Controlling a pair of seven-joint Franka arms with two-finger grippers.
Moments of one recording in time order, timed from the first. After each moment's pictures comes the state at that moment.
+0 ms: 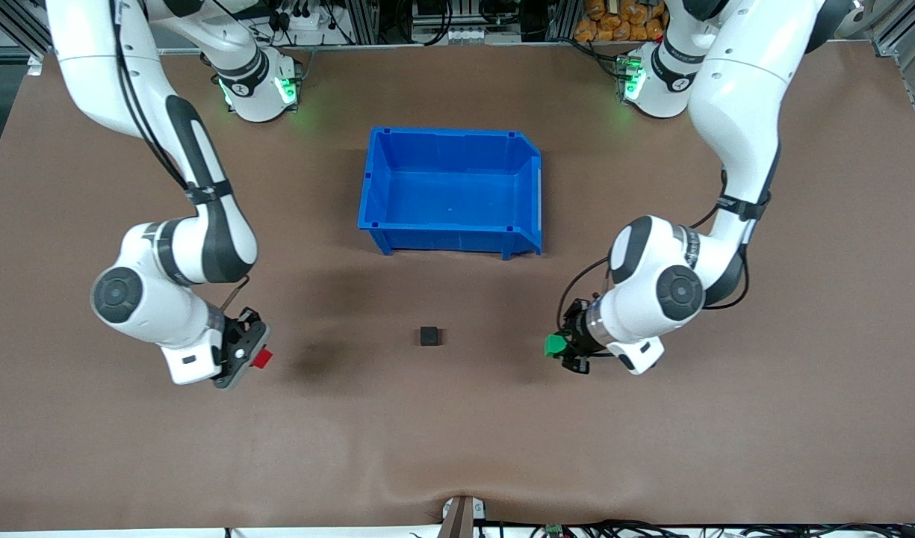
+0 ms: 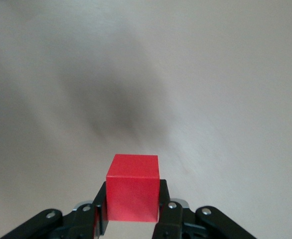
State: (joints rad) left arm -0.30 0.74 -0.16 -1.40 -0.16 2.24 -1.79; right arm 0.29 0.62 -0.12 -1.58 0.17 2.23 -1.02
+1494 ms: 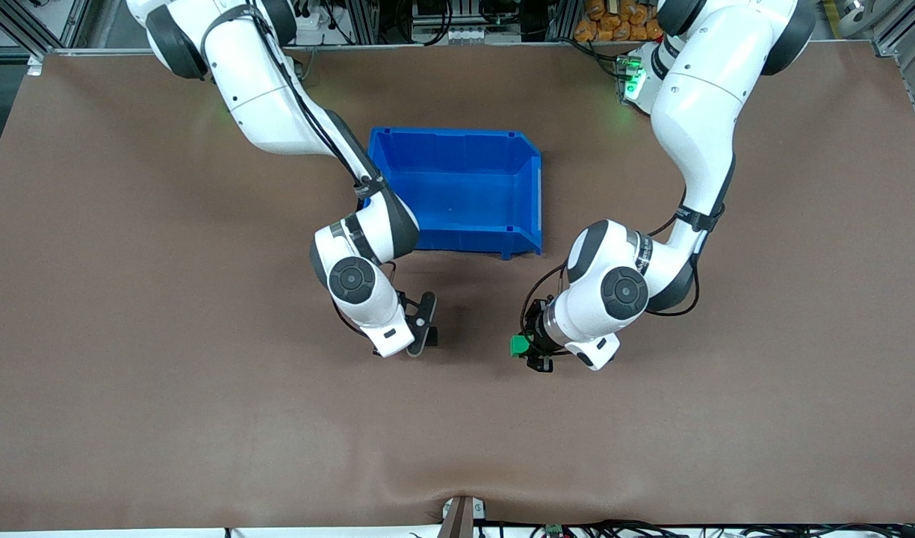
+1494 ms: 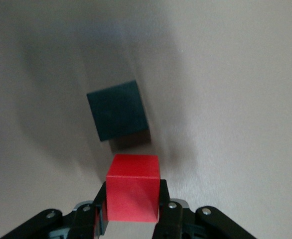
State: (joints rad) left arm -0.37 0.82 -0.15 -1.32 -0.16 2.26 -1.93; right arm 0.63 0.90 -0.13 -1.34 0.17 2.28 -0.86
